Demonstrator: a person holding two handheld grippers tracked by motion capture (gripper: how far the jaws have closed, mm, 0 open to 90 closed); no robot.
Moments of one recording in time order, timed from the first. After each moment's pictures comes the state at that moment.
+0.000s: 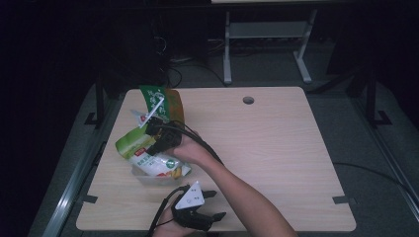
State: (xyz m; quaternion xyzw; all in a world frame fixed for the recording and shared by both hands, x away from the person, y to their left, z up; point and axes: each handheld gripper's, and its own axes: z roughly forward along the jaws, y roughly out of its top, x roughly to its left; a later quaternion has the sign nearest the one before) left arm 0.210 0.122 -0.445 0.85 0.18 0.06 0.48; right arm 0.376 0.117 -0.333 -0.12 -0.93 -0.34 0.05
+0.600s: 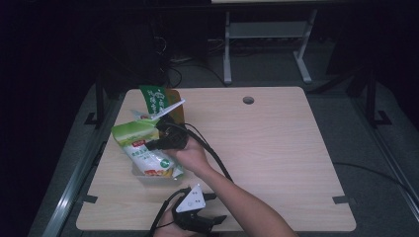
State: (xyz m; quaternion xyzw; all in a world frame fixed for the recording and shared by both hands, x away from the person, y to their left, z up) left arm 0.204 0.120 -0.445 0.86 0.17 0.06 0.48; right arm 0.370 0.095 -0.342 -0.23 -0.85 -0.46 0.08
